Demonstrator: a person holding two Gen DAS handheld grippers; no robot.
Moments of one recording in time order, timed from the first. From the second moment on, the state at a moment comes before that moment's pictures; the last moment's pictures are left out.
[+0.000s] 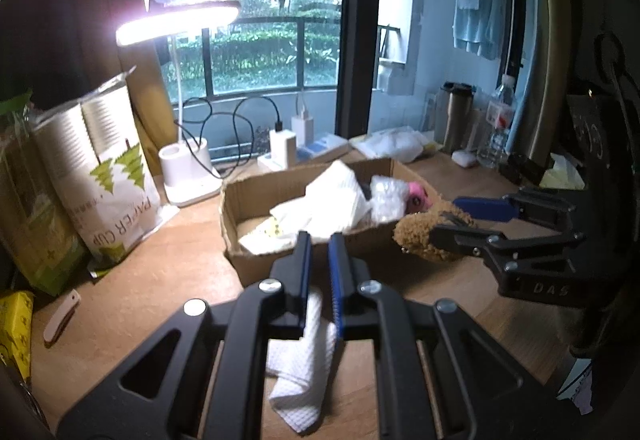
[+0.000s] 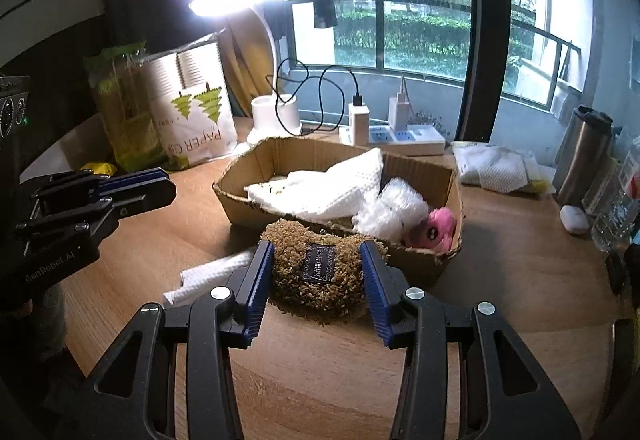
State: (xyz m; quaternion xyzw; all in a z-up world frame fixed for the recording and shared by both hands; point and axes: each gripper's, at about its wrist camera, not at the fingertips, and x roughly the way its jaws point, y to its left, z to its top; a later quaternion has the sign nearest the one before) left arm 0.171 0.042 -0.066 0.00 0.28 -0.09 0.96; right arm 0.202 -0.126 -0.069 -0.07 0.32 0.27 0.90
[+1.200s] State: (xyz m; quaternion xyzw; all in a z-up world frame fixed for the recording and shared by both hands) left arm 0.199 0.035 -0.190 0.05 0.44 -0.08 0.89; right arm 0.211 -0.134 -0.077 -0.06 0.33 0.27 0.90
